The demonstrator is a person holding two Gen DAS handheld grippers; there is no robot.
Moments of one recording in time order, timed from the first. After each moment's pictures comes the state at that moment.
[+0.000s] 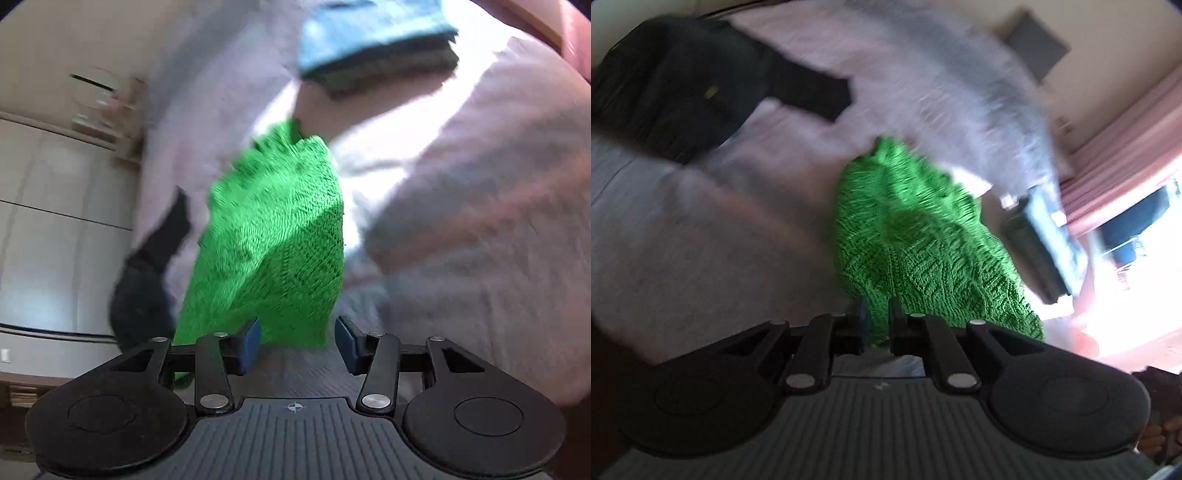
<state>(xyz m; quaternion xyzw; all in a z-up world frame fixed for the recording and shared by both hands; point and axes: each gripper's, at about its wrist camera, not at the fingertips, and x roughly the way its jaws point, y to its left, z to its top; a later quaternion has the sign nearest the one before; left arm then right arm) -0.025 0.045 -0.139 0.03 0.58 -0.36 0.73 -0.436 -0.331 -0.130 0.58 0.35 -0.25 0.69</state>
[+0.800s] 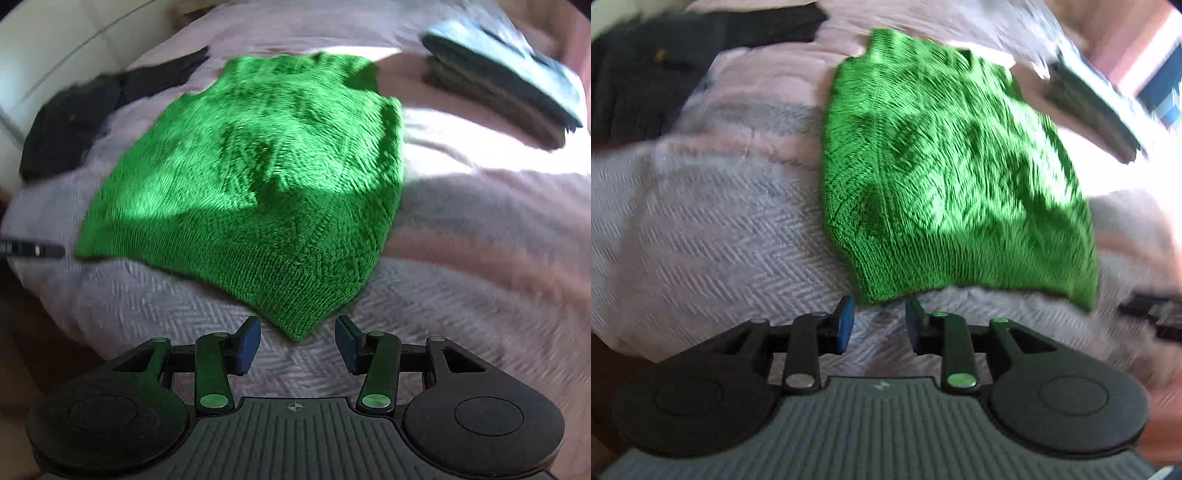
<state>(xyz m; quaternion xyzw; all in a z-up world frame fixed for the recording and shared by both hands) -0.059 -0.009 -0.236 0.13 0.55 -0.40 0.72 -0.361 -0.255 -0.255 0.30 0.46 -0.21 0.81</state>
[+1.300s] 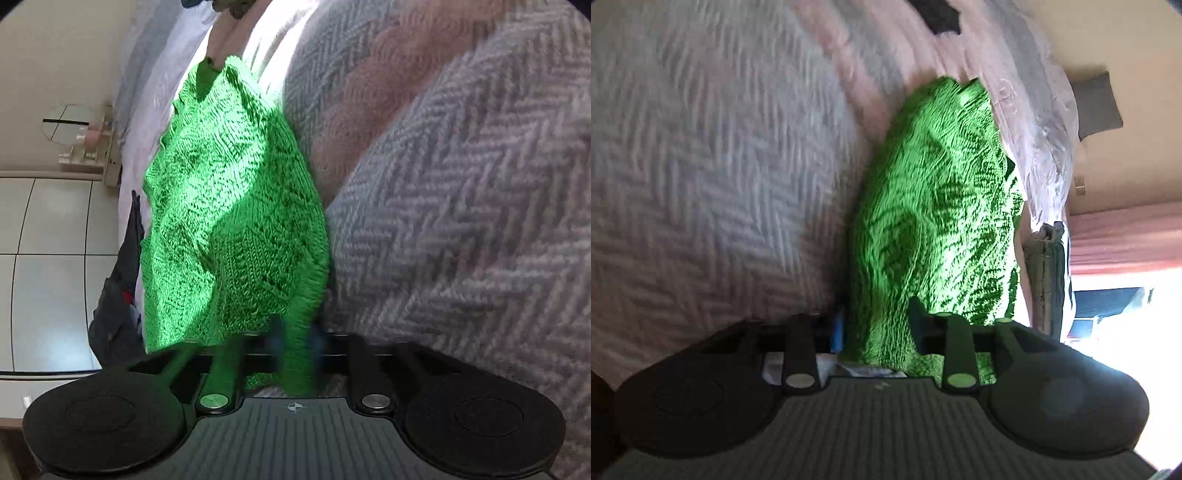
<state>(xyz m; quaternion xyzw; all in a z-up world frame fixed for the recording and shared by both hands) -0.014 0.011 -0.327 -0.21 0.66 -0.34 0.64 -0.411 -0.318 -0.355 0.67 0.27 -0.22 0.66</state>
